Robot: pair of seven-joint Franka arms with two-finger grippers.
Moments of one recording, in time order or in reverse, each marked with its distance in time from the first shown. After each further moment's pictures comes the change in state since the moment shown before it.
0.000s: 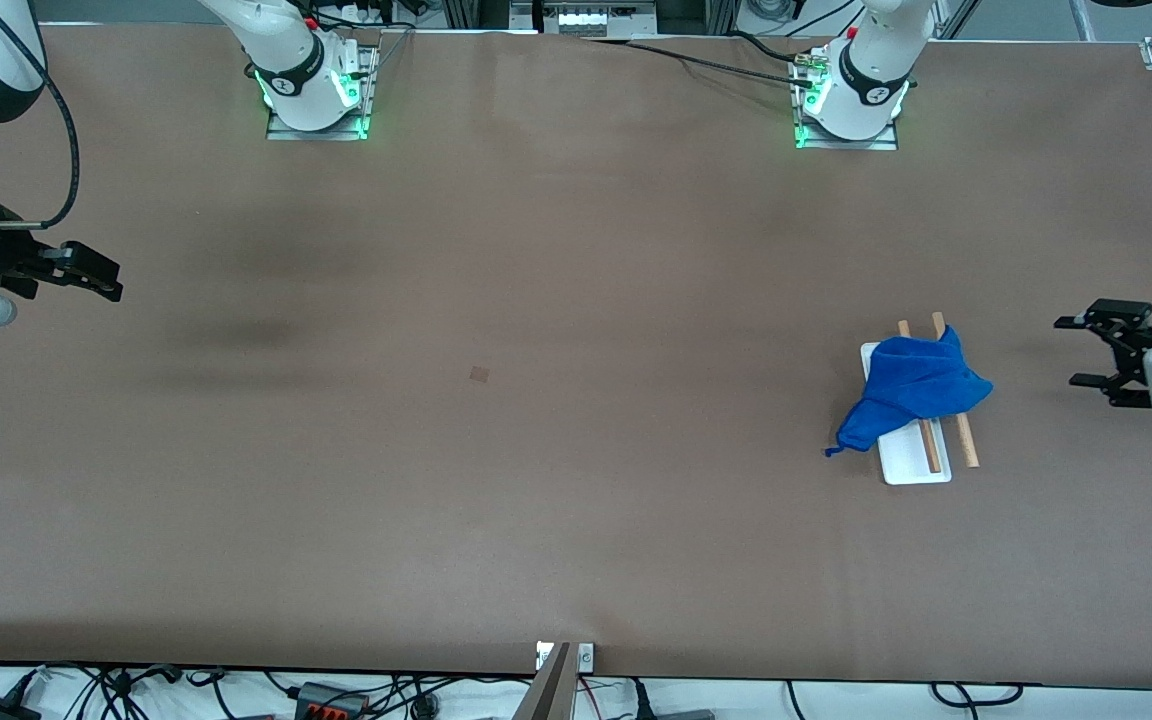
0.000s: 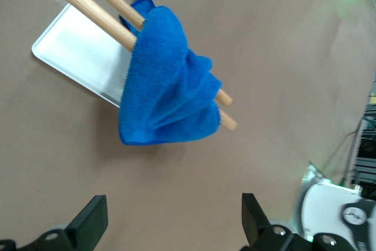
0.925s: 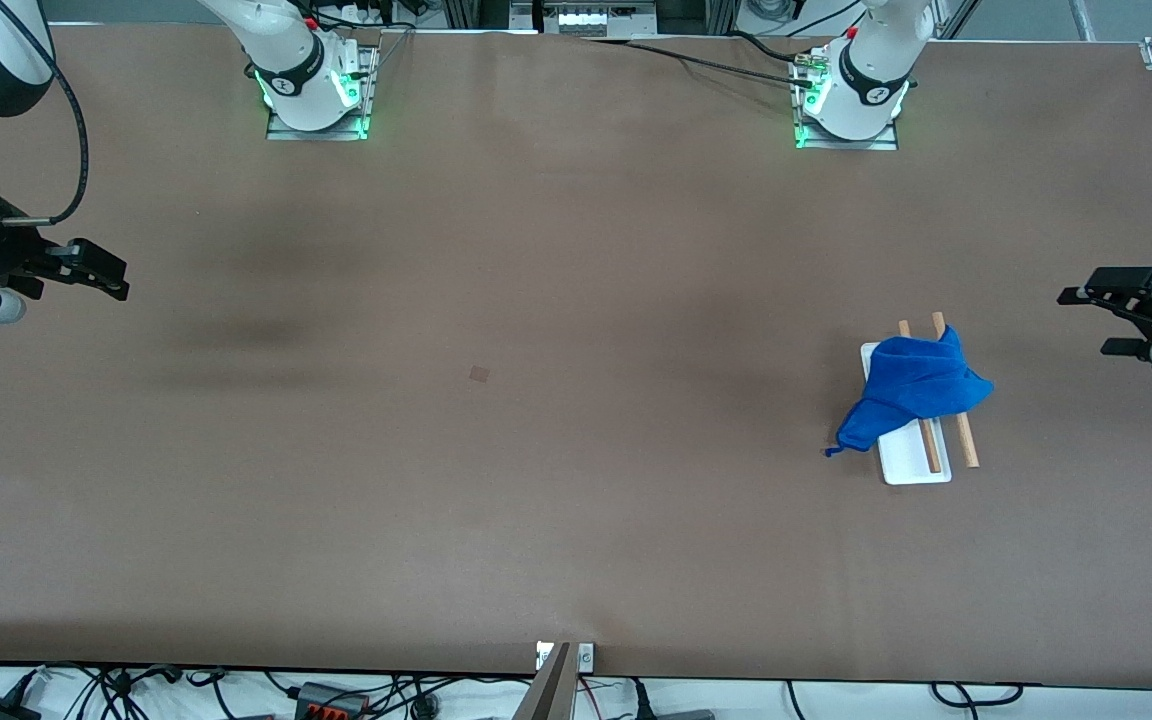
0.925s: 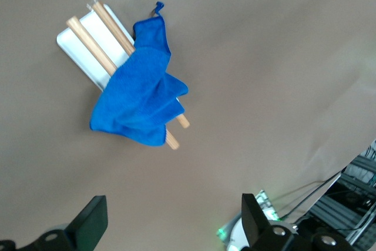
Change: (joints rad) left arm -0.177 -0.172 -0.022 0.078 0.075 -0.126 -0.583; right arm 0.010 -0.005 0.005 0.002 0.000 0.002 0.000
